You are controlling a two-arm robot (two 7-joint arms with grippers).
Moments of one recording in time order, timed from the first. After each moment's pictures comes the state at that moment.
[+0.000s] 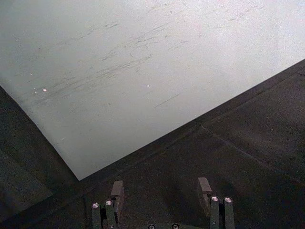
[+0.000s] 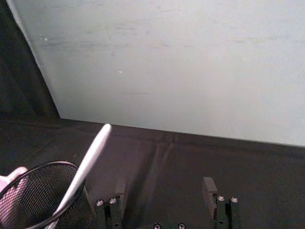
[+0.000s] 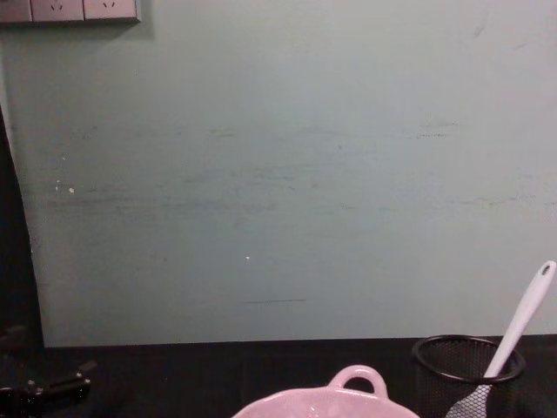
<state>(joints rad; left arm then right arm) -0.20 0.60 0.45 -1.41 -0.25 -0.12 0.03 0.23 0.61 -0.30 -1.37 0.65 0.04 0.21</state>
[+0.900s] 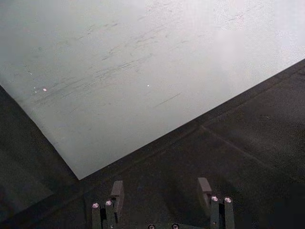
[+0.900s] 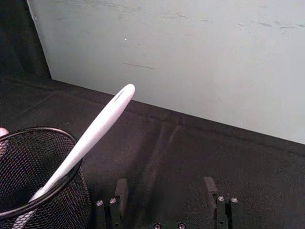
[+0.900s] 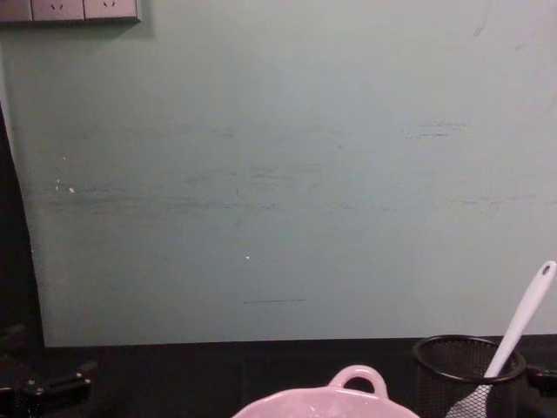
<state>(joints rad) -0.20 0.60 0.45 -1.41 -0.25 -0.12 0.03 0.33 0.53 -0.37 -1.25 0.44 0.07 0.22</state>
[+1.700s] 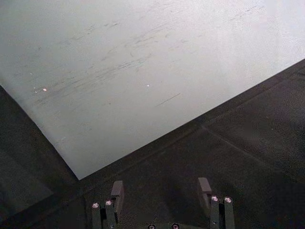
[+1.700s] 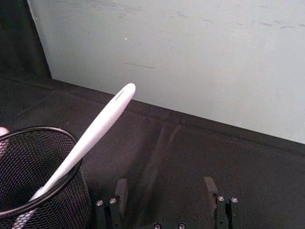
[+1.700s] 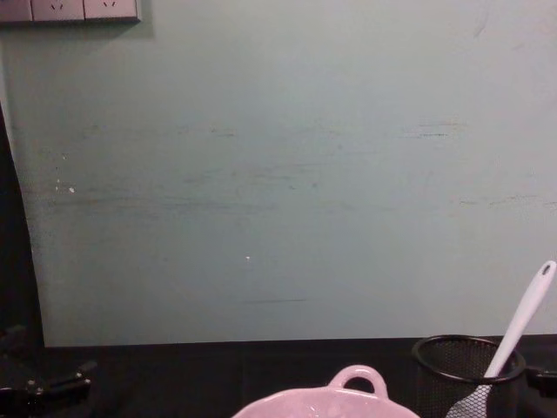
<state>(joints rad) -0.20 0.60 0.45 -1.41 -0.25 -0.12 0.03 0.33 0.53 -0.37 -1.25 0.44 0.07 0.22</state>
